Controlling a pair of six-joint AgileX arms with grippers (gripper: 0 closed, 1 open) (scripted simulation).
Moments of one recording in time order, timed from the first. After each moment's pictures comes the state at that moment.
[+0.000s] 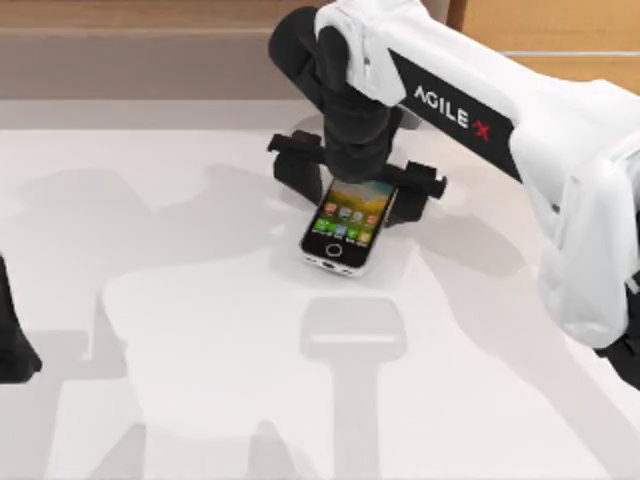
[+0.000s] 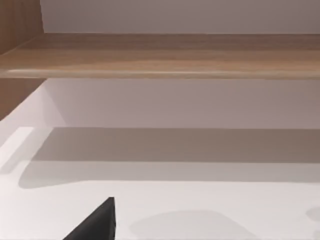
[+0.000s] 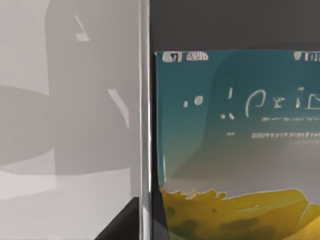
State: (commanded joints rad) left arm 0.00 0.00 0.00 0.00 0.00 0.00; right arm 0.61 2.70 2.53 -1.33 0.11 1.00
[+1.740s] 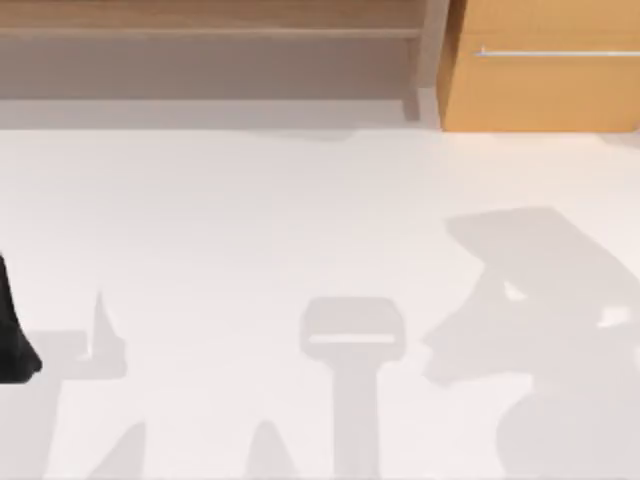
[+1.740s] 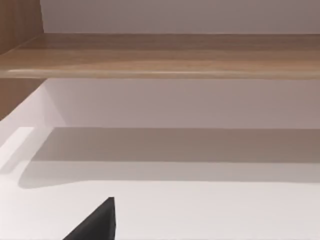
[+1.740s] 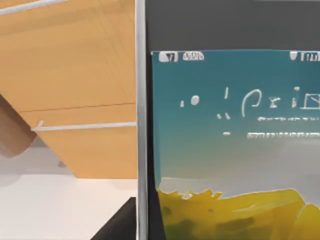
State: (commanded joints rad) left arm 0.00 0.00 0.00 0.00 0.00 0.00; right arm -0.62 1.46 1.15 -0.32 -0.86 -0.14
